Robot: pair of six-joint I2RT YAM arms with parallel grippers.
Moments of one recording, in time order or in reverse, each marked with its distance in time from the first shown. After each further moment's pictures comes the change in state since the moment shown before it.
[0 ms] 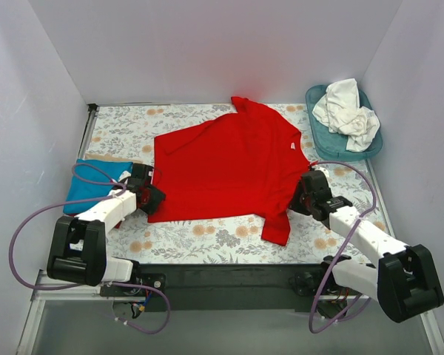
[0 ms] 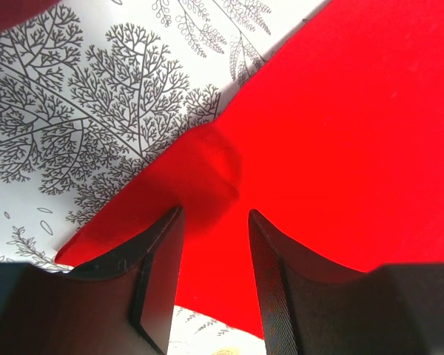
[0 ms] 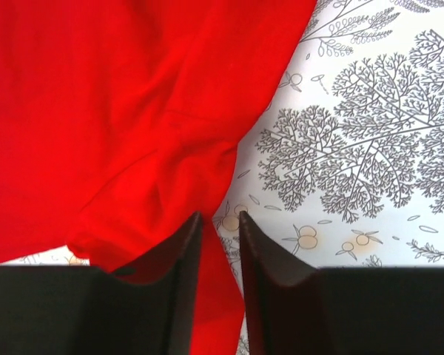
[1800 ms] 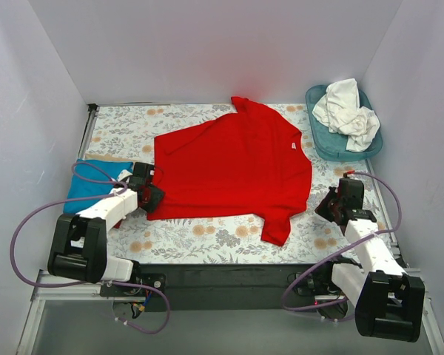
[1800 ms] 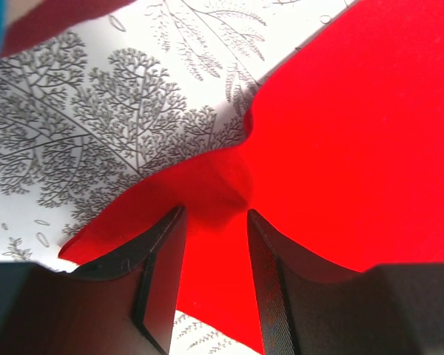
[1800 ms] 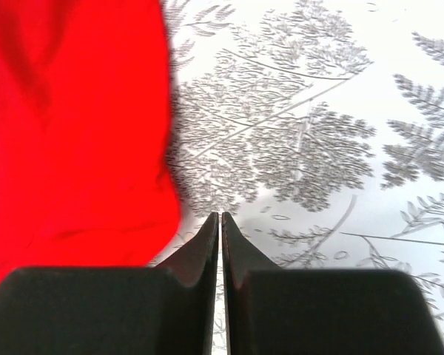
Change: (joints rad) left arm -0.006 0.030 0.018 0.006 -0.059 -0.029; right arm -0.423 -0.134 -0.100 -0.014 -0.193 -0.116
